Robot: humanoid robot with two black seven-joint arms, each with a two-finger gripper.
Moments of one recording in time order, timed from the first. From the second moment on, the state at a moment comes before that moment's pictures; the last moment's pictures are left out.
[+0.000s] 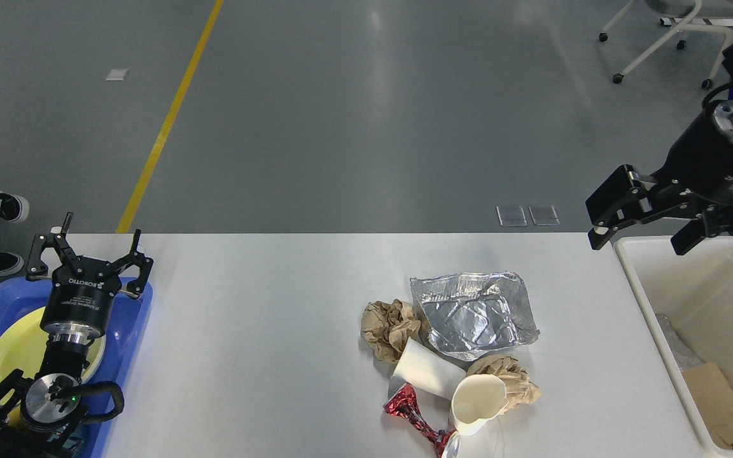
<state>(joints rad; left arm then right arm) -0.28 0.28 -1.23 -0.77 -0.05 -0.60 -0.34 2.52 -0.45 -1.33 1.56 -0.15 0.96 -0.06</state>
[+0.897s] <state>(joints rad) -0.28 0.28 -1.23 -0.77 -0.05 -0.60 -0.34 2.45 -0.37 -1.31 1.55 -0.07 0.87 -0.06</state>
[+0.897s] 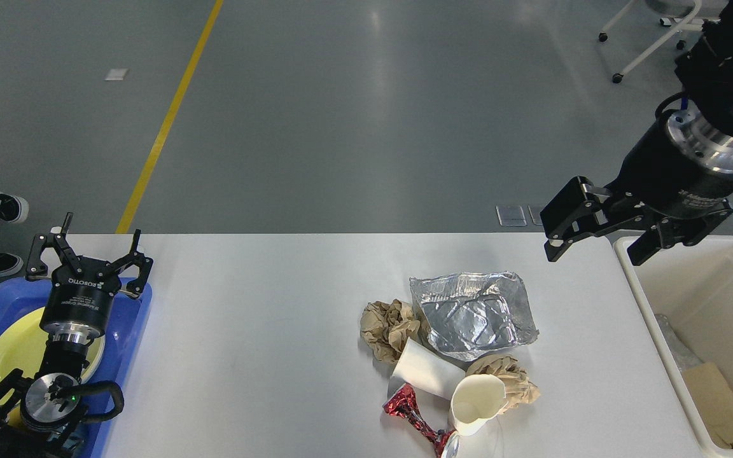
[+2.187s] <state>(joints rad) -0.28 0.28 -1.23 -0.77 -0.05 -0.60 -0.34 1.39 -0.25 -0.90 0.76 -0.37 0.62 -0.06</state>
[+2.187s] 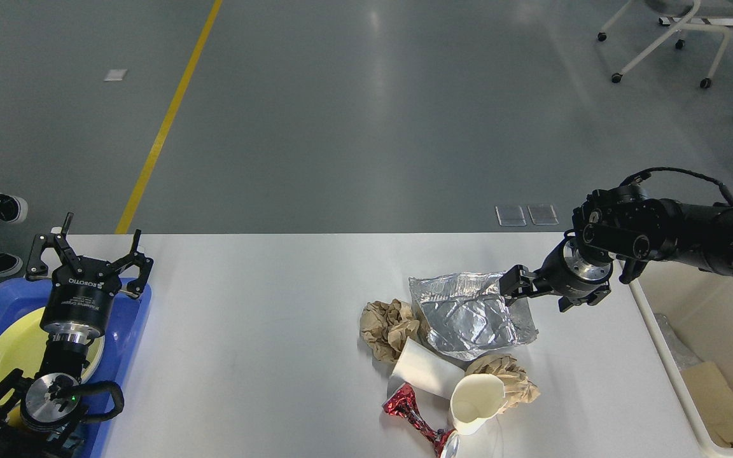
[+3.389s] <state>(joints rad) -0.28 0.28 -1.23 -0.77 -0.05 -0.60 -0.34 1.11 -0.16 -0.91 0.65 -0.57 0.13 -0.04</state>
